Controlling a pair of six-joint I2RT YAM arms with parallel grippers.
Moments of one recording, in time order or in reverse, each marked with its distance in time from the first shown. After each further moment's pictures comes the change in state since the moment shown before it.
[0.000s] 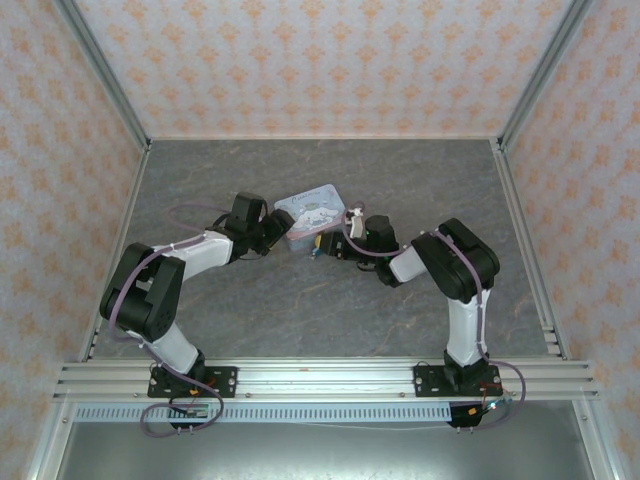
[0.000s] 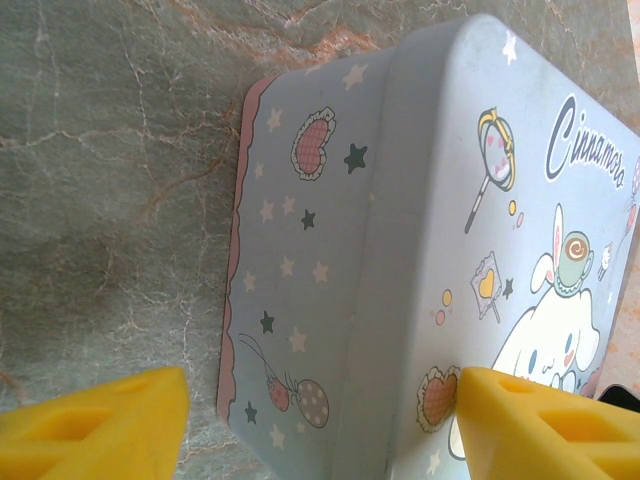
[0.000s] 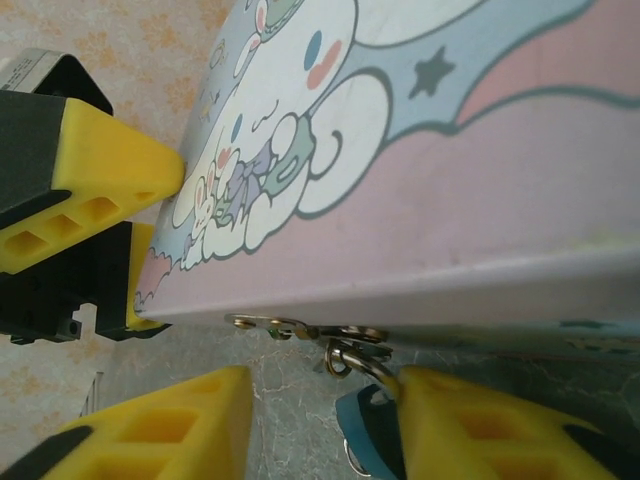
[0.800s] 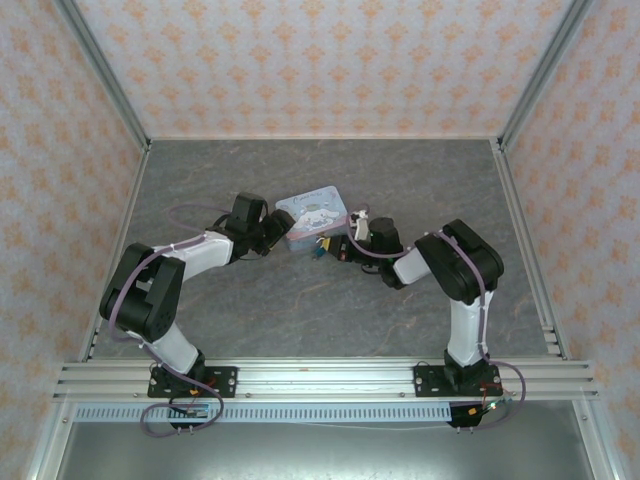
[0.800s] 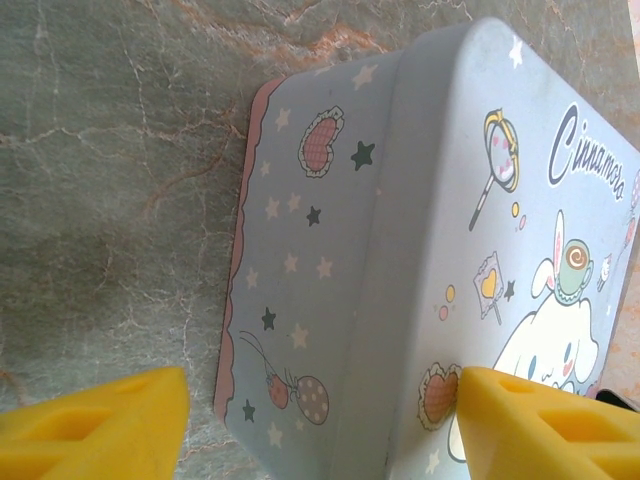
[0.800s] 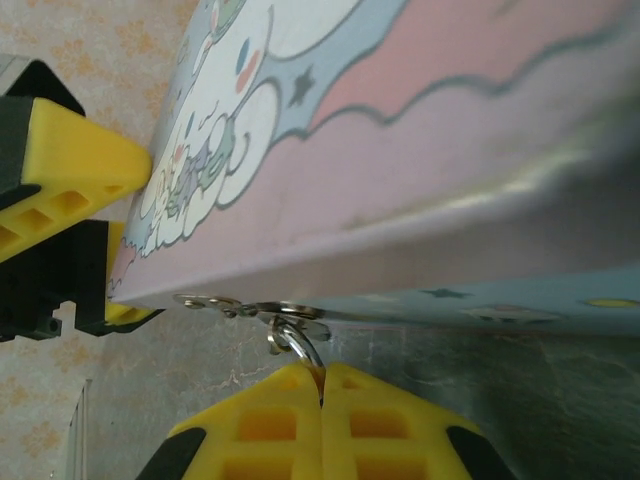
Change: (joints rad) left arm -0.005 -0.004 -0.005 0.002 -0.005 0.000; right arm -0.026 -0.031 -0.046 -0.016 0.026 0.005
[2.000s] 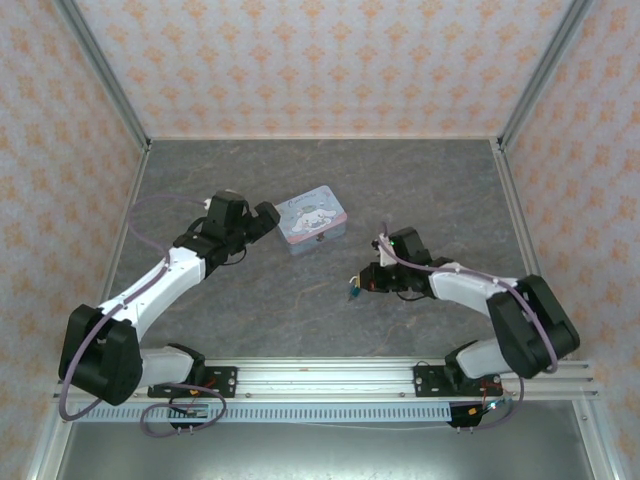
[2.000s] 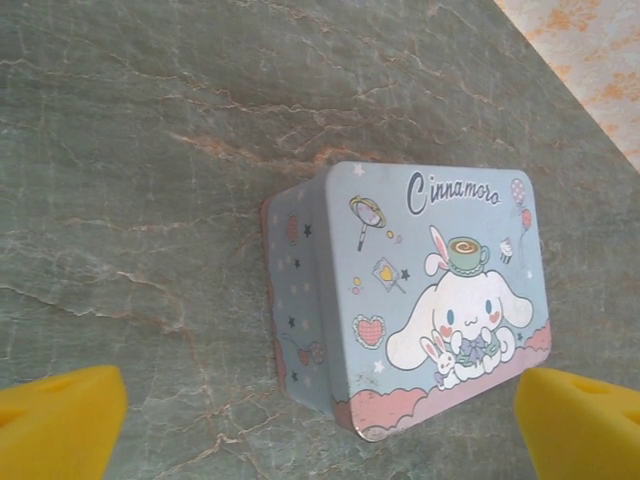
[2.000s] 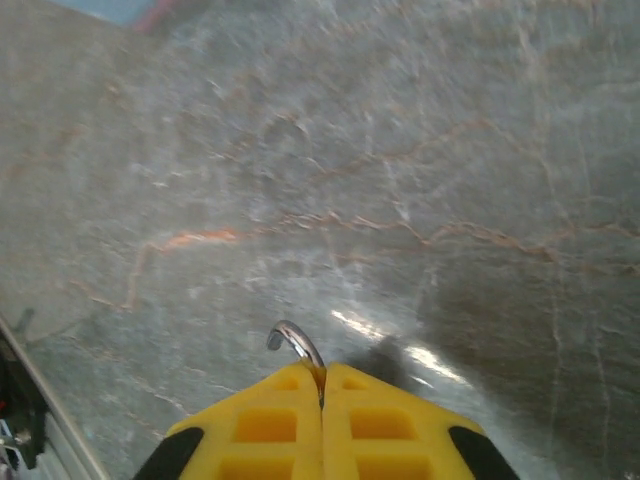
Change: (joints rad) left arm -0.005 -0.370 -0.005 -0.300 -0.230 0.188; right arm -0.035 -0.533 -0.106 -1.013 0.037 -0.294
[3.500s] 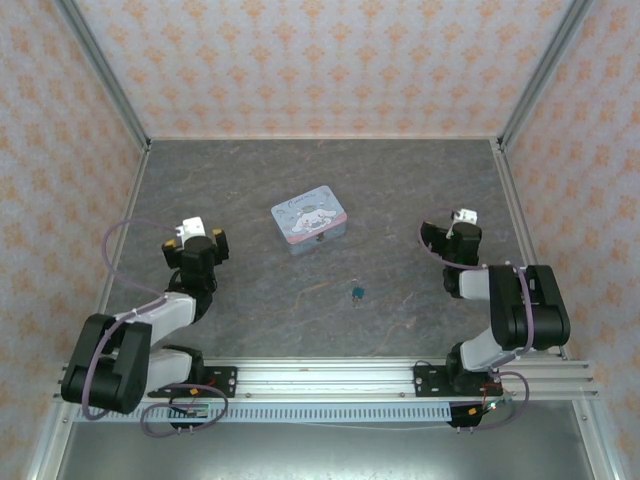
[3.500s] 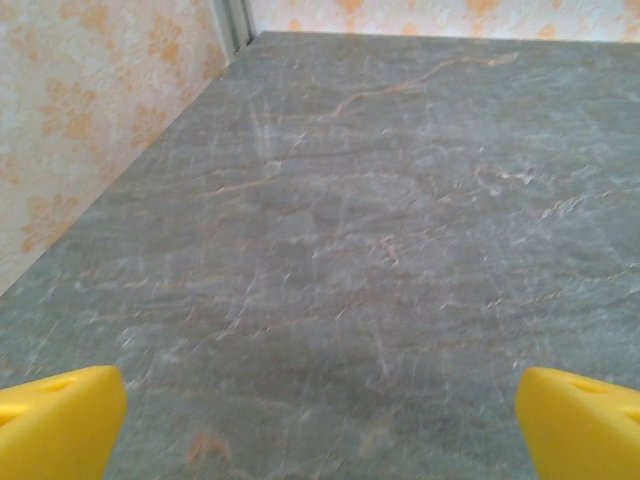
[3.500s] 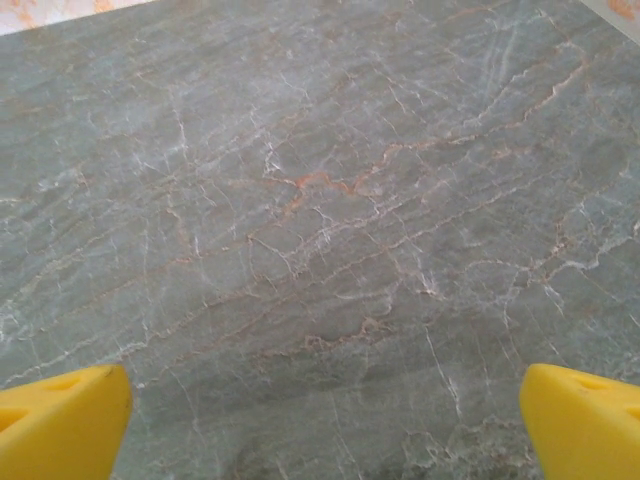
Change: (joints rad) left arm 0.217 -0.024 -0.552 0.851 -0.484 0.782; right arm -0.483 0.093 -0.183 0.784 0.605 -0.292
